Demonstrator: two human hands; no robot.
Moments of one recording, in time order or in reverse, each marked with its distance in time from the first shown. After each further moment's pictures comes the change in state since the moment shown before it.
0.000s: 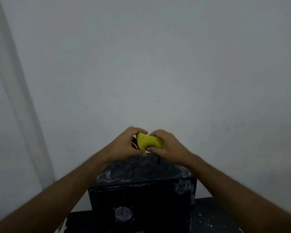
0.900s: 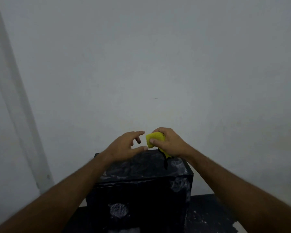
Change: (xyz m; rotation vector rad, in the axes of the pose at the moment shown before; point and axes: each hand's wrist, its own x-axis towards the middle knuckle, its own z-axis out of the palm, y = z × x) left_hand 0.012 -0.042 0.024 0.323 0.050 0.043; right_hand 0.007 0.022 -0.007 0.192 -0.016 0.269
